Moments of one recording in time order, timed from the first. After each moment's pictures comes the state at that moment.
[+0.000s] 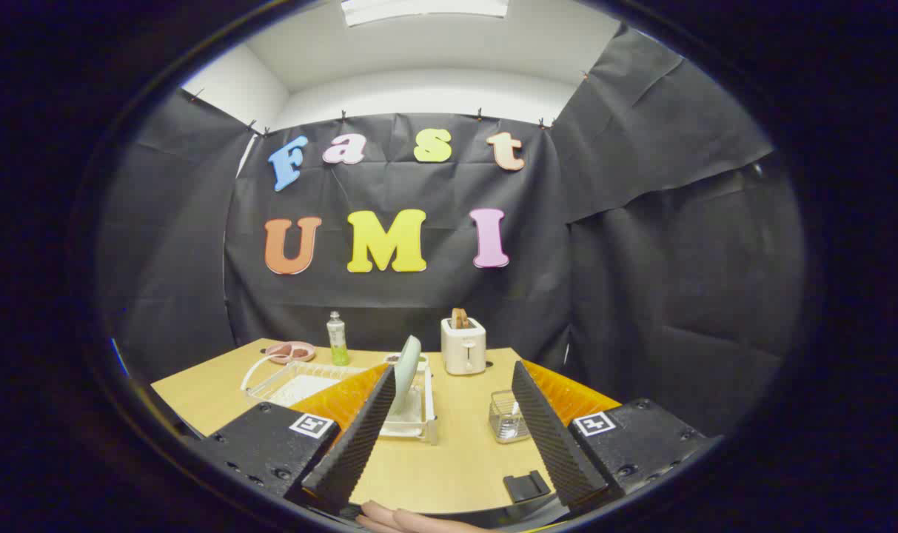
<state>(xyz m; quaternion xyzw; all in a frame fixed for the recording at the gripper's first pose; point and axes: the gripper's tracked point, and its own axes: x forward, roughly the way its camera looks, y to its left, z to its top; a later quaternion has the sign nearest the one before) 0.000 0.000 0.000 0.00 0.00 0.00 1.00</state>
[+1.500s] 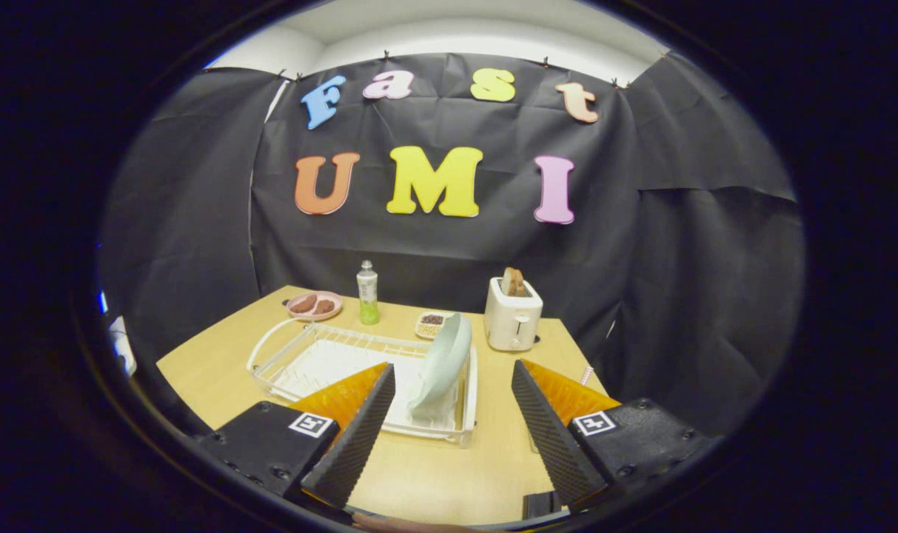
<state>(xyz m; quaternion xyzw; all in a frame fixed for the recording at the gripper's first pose) 0.139 0.069 0.020 -0.08 0.15 0.08 0.98</state>
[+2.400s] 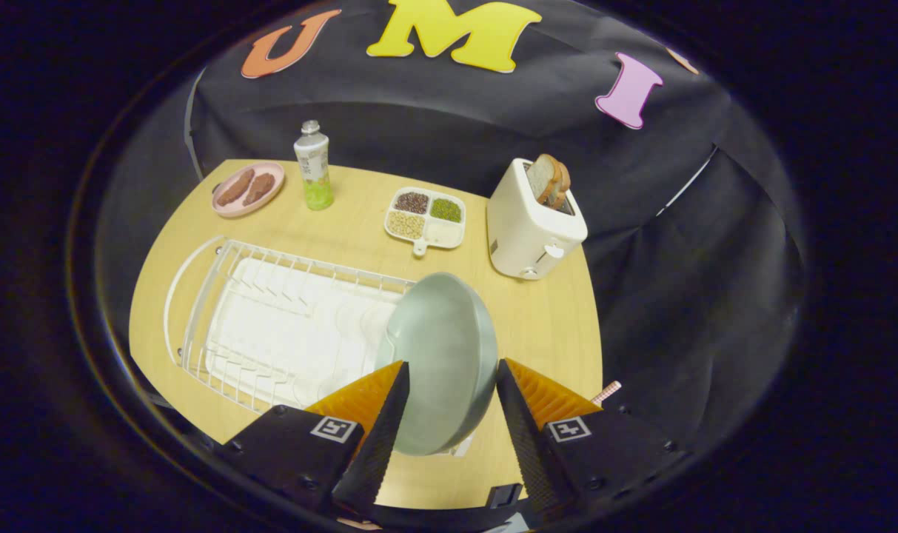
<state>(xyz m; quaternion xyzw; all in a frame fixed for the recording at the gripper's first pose) 0.304 0.104 -0.005 -0.19 0.48 -0.04 0.86</state>
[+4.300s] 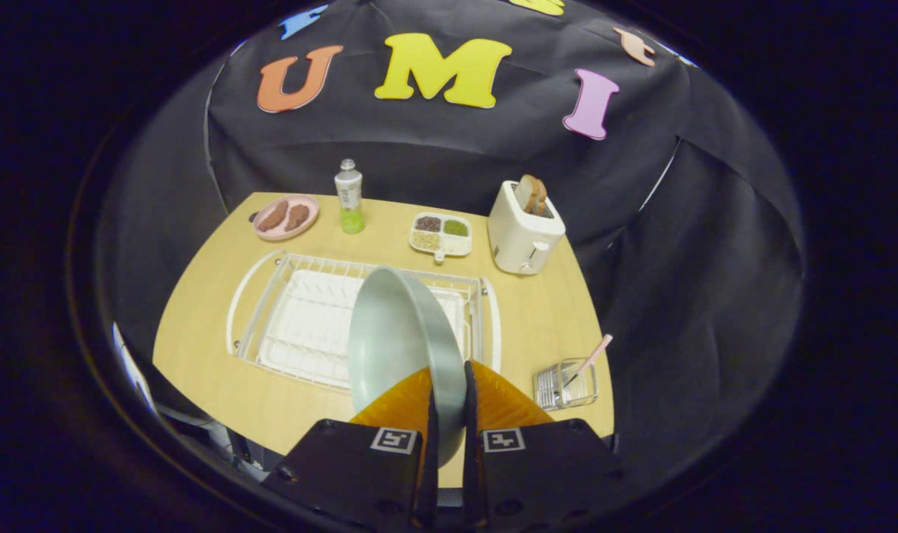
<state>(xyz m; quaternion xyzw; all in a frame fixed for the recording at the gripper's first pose) 0.166 0.141 0.026 -0.09 0.41 0.02 0.91</state>
